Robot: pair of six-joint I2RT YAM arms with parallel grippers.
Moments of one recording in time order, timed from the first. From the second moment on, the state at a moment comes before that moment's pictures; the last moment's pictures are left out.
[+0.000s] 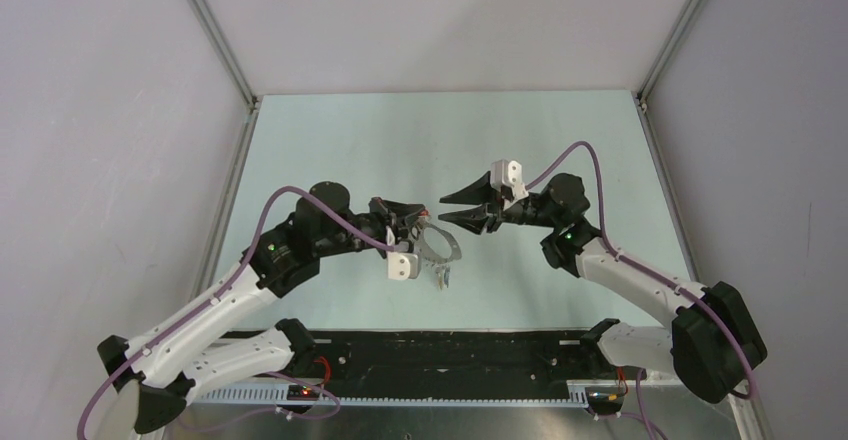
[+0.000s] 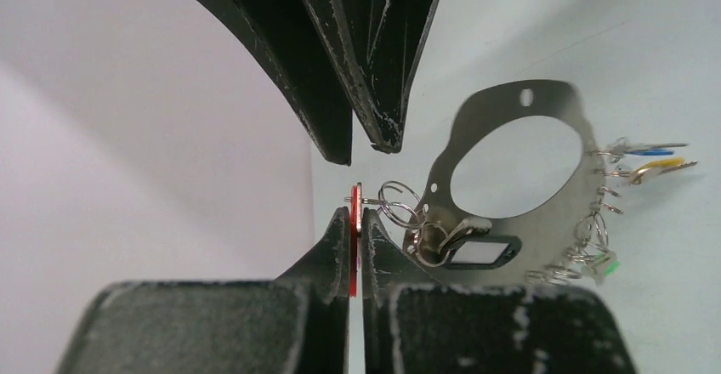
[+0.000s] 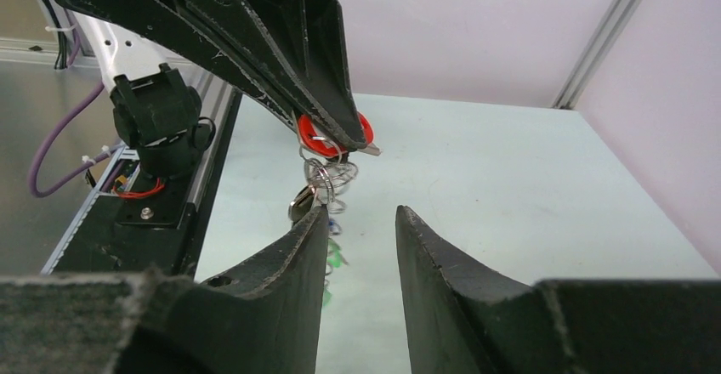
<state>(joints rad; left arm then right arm) -0.83 0.88 0.92 -0.36 0.38 1.14 0.61 1.19 0.67 0.75 -0.89 0.01</state>
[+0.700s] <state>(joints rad) -0.83 0.87 0.92 -0.37 0.44 1.19 0.58 1.17 0.72 0.71 -0.87 -0.05</state>
